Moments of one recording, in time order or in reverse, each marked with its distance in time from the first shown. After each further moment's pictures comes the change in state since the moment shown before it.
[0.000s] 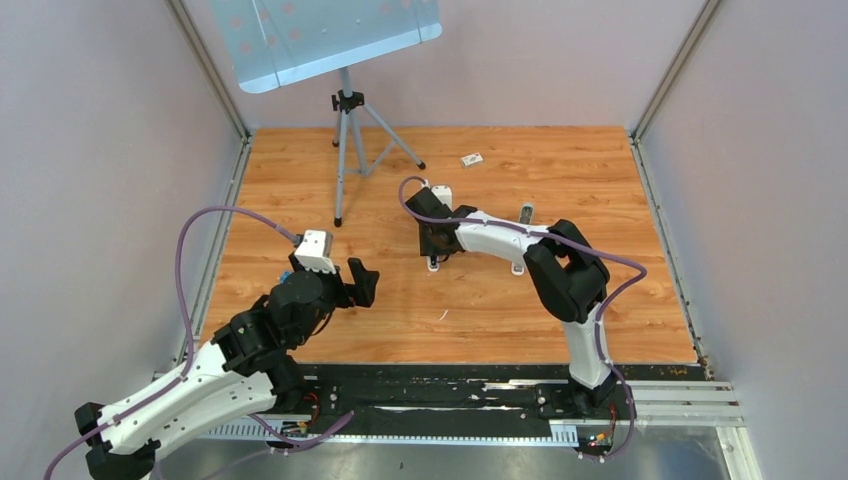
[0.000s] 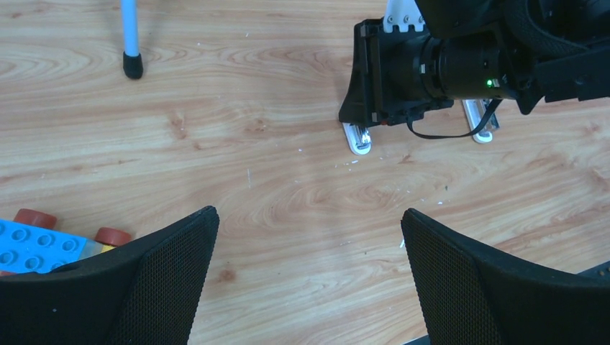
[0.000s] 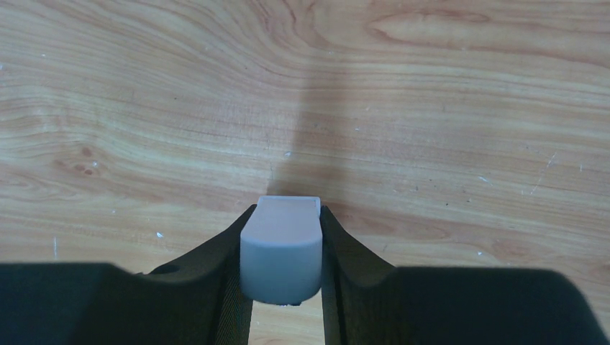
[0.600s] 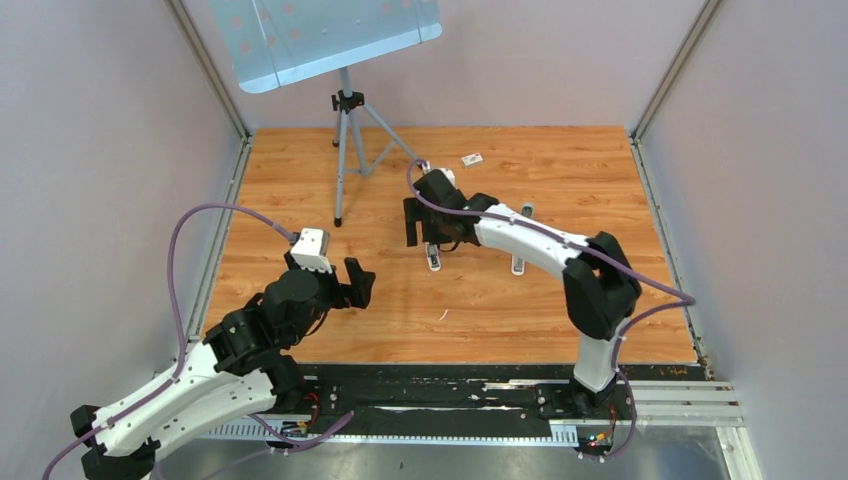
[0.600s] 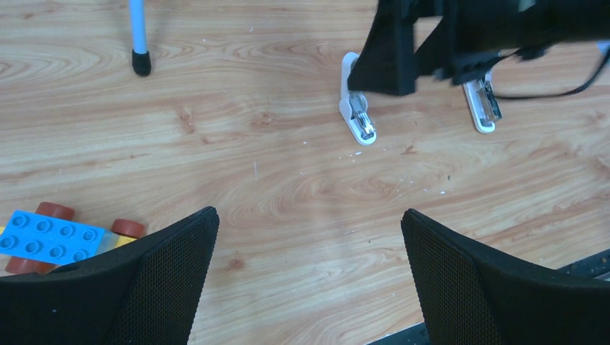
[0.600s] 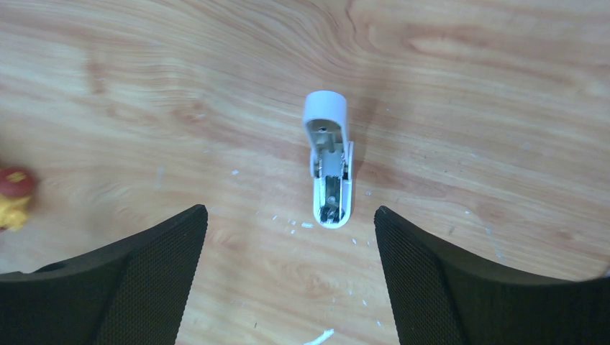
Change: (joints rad) left arm 0.000 -0.003 0.055 -0.094 0.006 -0.006; right arm -0.002 -0.124 0.023 -0.076 -0.089 -0.031
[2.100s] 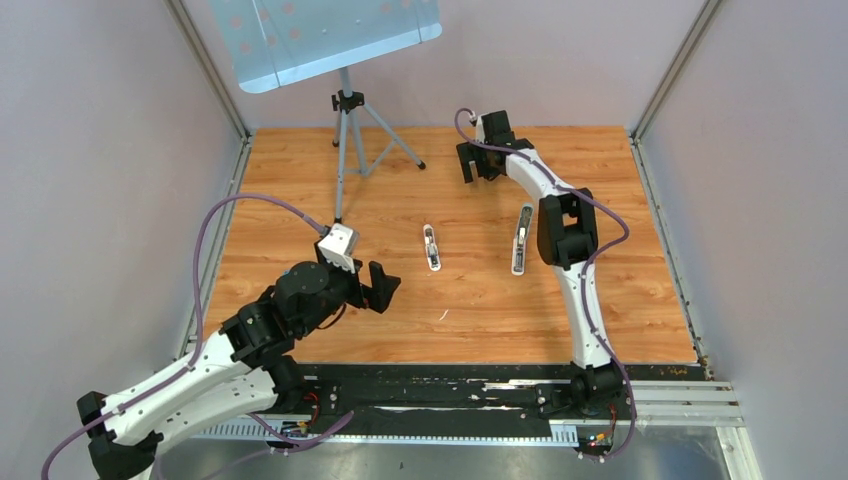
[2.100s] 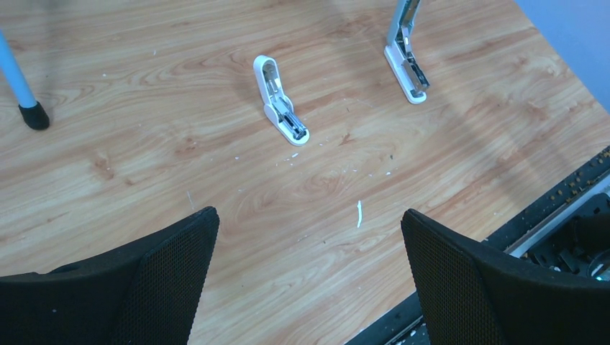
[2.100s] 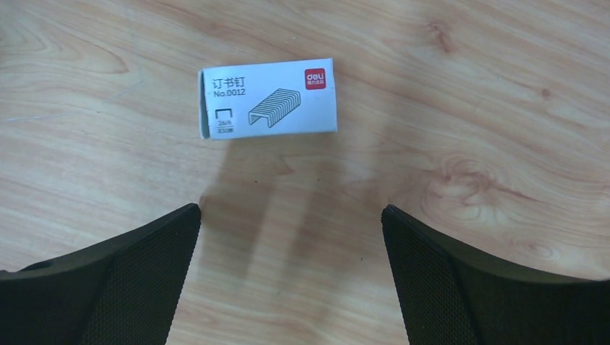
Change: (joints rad) left arm 0.000 0.091 -0.008 0.179 0.234 0.134; right arm -0.488 0.608 0.734 0.008 -0.187 -0.616
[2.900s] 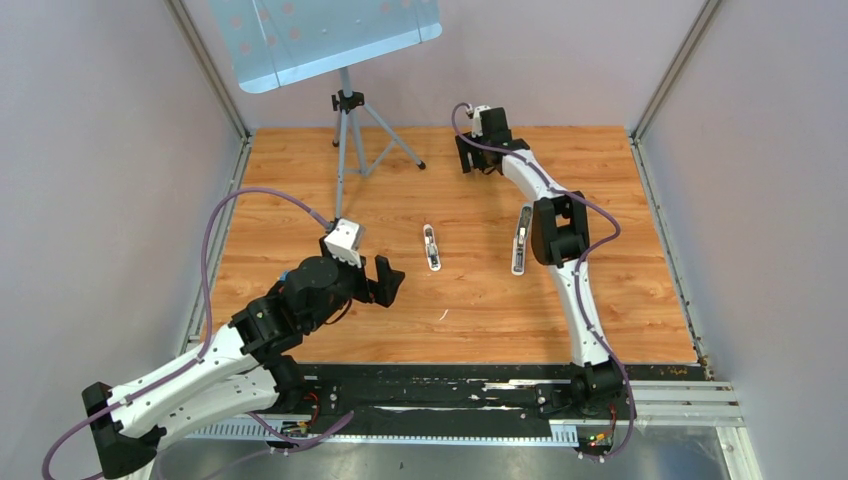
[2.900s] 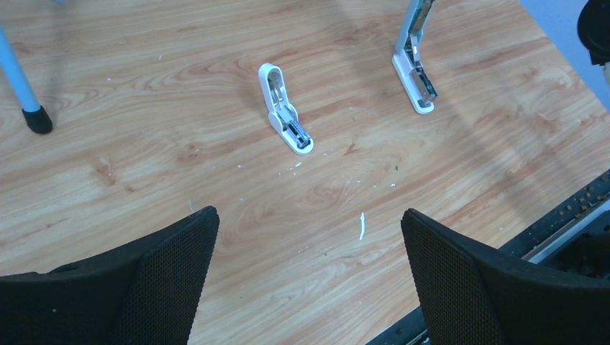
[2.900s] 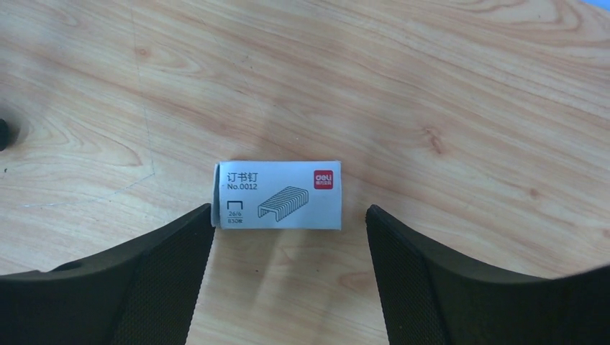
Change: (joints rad) left arm 0.000 0.068 0.006 0.055 -0.034 -0.008; right arm -0.011 0.138 0.172 0.084 -0.049 -0.003
